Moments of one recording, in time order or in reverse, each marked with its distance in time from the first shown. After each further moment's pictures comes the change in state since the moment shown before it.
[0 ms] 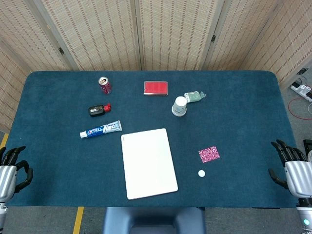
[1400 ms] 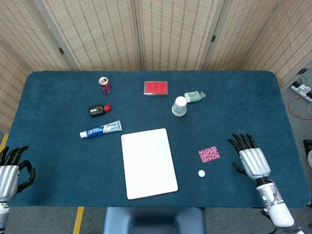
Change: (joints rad) left arm -0.002 -0.008 0.005 -0.001 0.008 0.003 -0.005; right arm 0.225 -0.177 0.034 0.038 0.076 -0.332 -0.194
